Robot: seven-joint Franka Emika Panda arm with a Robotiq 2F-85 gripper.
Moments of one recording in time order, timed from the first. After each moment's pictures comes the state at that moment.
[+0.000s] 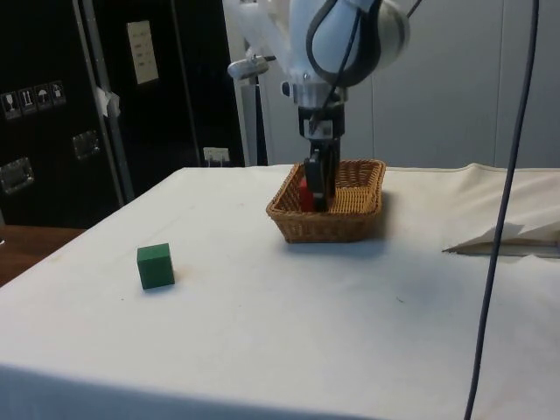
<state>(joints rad) 0.28 0.16 -0.46 -2.56 0.10 2.76 -0.25</state>
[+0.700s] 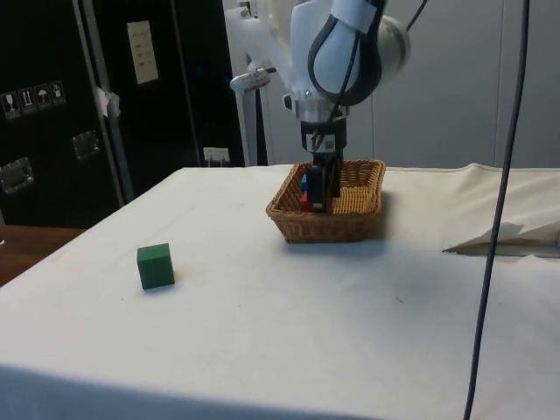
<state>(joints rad) 0.28 0.24 -0.45 -2.56 0.11 2.83 -0.25</state>
